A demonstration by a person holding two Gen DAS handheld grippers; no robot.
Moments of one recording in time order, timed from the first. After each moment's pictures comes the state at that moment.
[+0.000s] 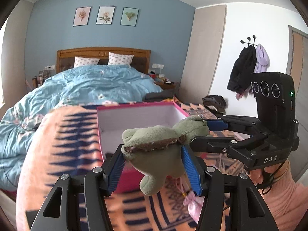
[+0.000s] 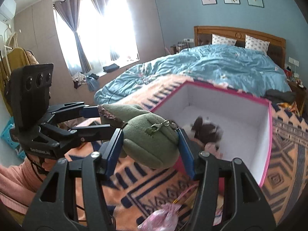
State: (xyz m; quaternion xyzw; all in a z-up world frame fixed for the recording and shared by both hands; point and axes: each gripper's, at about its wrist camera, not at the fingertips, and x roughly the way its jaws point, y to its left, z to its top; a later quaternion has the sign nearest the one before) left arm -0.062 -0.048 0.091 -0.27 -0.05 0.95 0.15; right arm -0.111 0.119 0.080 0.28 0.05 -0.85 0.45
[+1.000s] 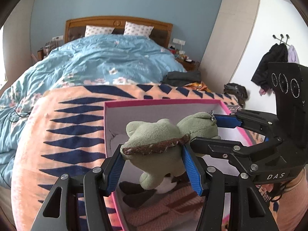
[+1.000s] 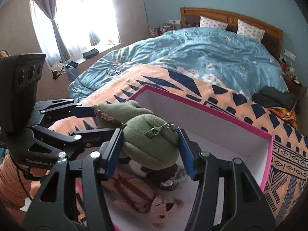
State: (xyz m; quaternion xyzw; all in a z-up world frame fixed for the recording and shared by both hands) left arm -0.241 -0.071 0.037 -0.39 -0.07 0.91 0.10; right arm -0.277 0.071 0.044 0.37 0.09 -0.84 0.40
